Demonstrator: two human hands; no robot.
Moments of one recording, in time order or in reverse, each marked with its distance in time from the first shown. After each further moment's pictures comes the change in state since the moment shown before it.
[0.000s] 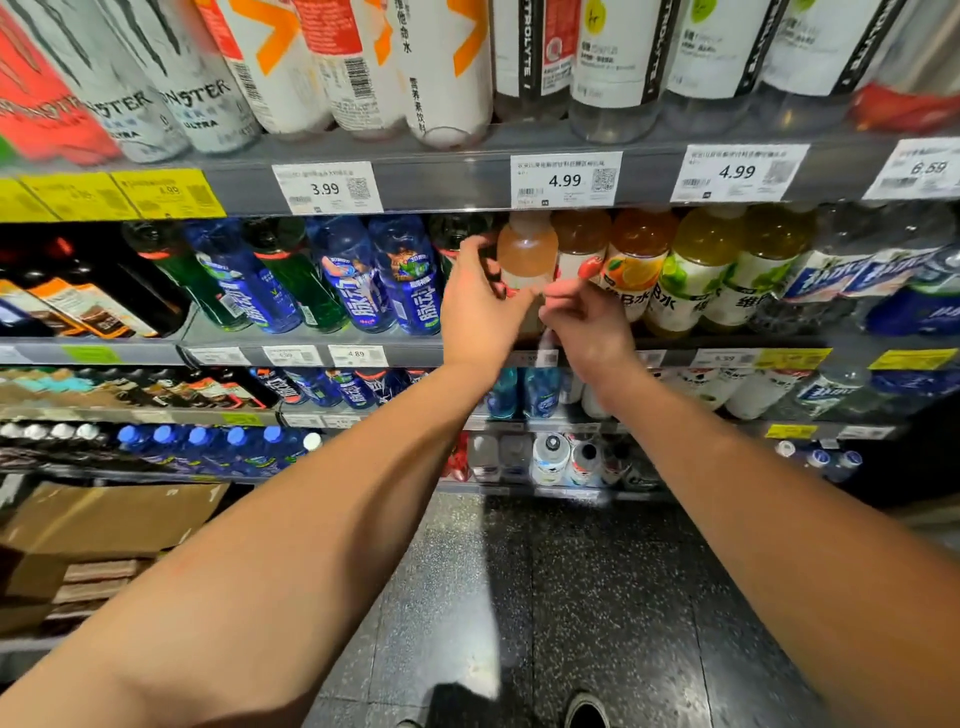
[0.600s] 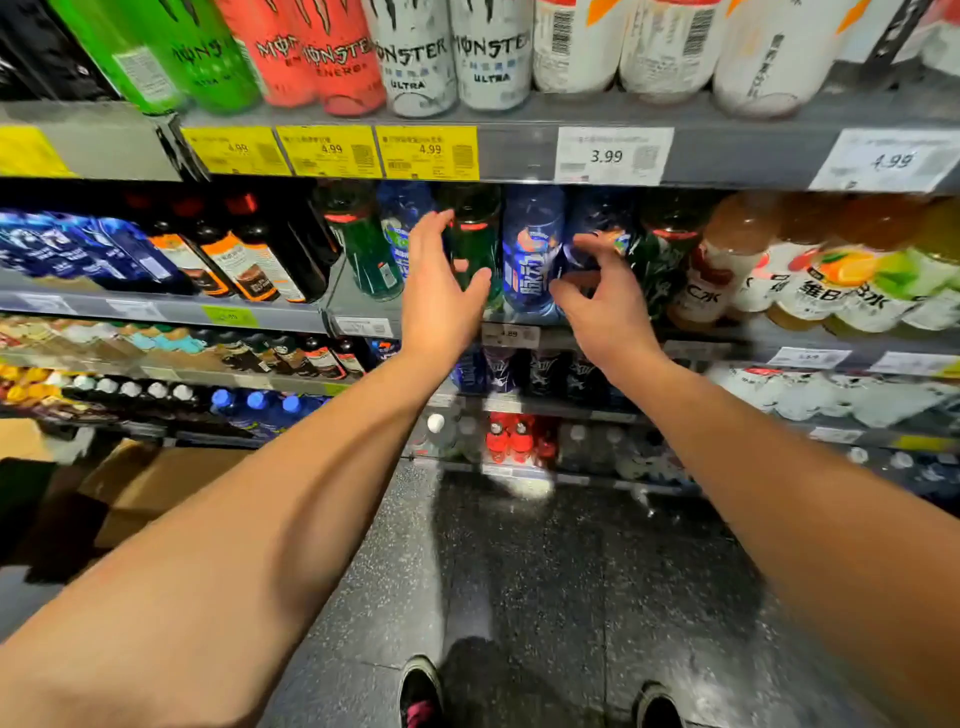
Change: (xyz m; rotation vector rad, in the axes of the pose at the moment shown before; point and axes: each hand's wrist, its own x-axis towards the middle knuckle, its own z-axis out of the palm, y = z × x) left_hand 0.053 -0.142 -0.202 0.044 0.013 0.066; right_hand -0.034 -0.033 0.191 -0.236 -0.084 -0.159
